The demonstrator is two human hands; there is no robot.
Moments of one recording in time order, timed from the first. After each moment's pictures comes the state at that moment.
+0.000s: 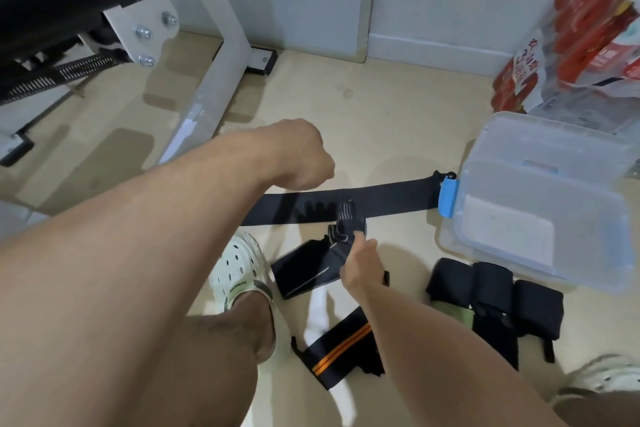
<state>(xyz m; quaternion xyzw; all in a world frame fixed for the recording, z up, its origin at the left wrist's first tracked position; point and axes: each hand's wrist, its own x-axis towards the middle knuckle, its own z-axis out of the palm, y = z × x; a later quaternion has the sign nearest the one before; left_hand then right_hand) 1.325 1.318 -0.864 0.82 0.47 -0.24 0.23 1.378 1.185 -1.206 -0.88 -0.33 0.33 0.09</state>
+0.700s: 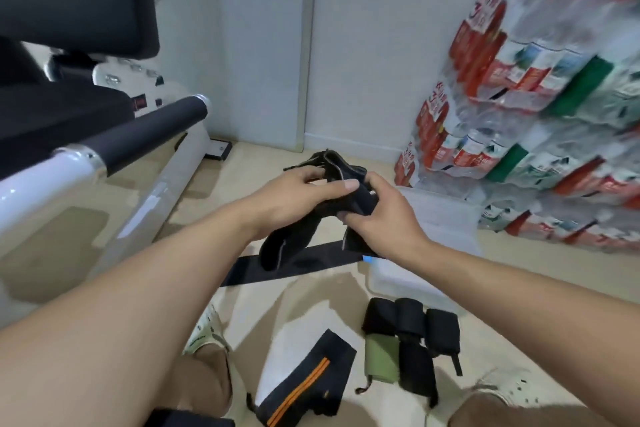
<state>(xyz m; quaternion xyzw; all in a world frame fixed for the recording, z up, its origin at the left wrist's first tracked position) 1.314 1.251 -0.803 0.74 0.34 0.04 0.58 1.455 1.134 -0.850 -0.75 -0.43 0.22 0.44</state>
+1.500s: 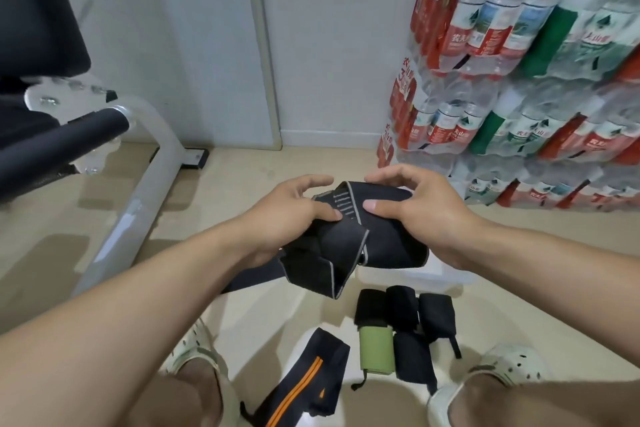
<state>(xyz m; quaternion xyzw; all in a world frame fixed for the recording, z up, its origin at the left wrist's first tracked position) 1.365 1.205 -0.818 0.64 0.36 0.03 0.67 1.509 1.065 -0.818 -0.73 -0.27 0.32 0.54</state>
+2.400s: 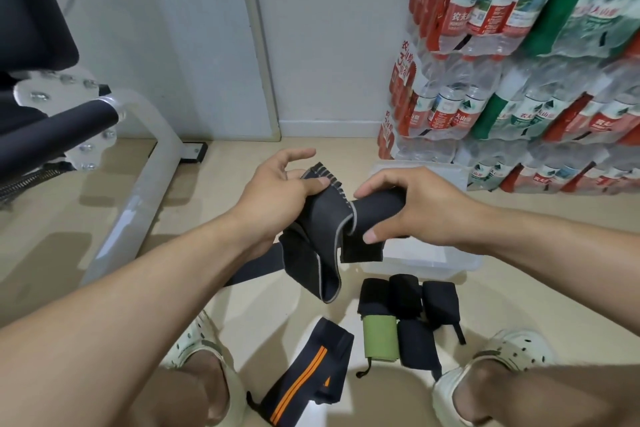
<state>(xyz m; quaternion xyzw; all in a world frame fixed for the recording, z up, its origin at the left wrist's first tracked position) 1.368 1.207 -0.823 0.61 0.38 0.17 0.68 1.520 1.056 -0.818 -0.75 -0.42 0.36 0.36</state>
